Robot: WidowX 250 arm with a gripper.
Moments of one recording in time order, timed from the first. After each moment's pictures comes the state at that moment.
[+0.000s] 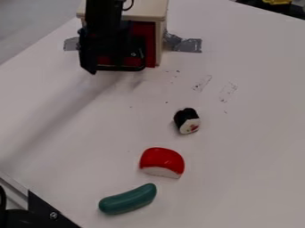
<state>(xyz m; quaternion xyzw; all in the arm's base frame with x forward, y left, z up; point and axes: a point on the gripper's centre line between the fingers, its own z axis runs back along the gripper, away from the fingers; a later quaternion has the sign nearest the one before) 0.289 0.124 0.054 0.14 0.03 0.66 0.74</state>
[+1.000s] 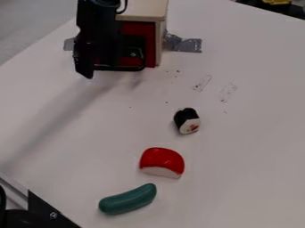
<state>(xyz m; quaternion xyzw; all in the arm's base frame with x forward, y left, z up) 0.286 0.127 0.064 0.13 -0.02 0.70 0.70</state>
